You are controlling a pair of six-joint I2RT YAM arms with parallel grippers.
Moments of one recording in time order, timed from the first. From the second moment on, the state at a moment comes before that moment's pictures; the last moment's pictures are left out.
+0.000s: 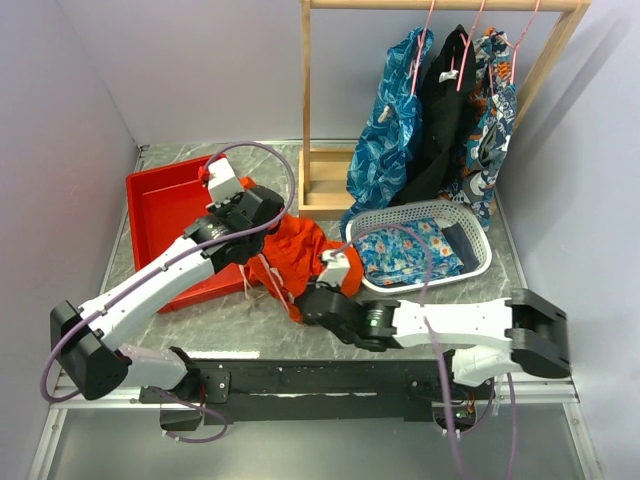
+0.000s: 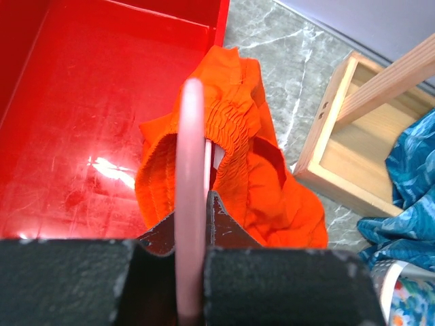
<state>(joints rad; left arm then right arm) -0.75 1.31 1.25 -0.71 -0.96 -0.94 1.30 1.37 0.80 -0.06 0.59 0.95</state>
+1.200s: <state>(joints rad) -0.74 1.36 1.28 -0.73 -0.97 -1.02 1.48 1.36 0.97 -0.38 0.86 0.91</state>
